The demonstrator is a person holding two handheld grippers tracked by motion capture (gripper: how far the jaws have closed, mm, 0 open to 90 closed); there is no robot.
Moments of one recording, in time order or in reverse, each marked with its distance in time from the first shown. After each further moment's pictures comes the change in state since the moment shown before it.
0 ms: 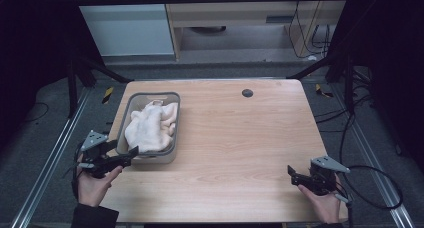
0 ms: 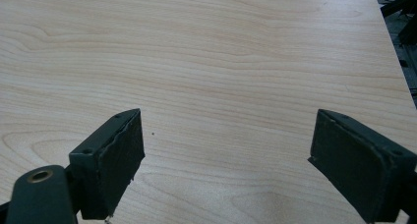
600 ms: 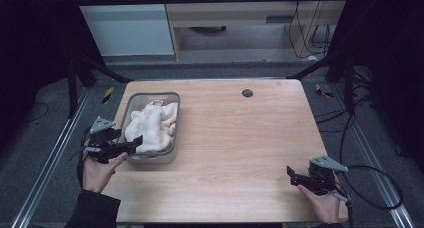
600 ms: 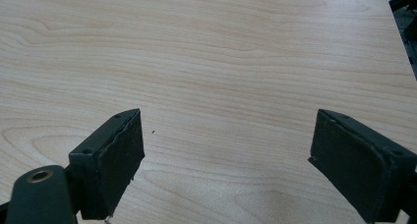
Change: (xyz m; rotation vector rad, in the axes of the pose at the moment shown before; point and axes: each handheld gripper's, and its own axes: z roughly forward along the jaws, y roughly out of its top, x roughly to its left) left arm 0.000 0.029 0.019 0.043 0.007 0.025; right arm 0.001 0.000 0.002 0.020 0.009 -0.002
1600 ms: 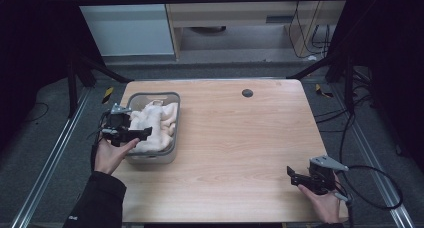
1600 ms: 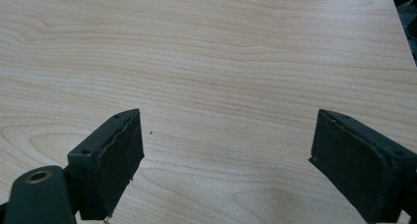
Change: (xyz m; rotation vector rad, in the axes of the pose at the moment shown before) left arm -0.001 0.032 0.044 0.132 0.020 0.037; right arm -0.002 0.000 0.001 0.011 0.005 0.003
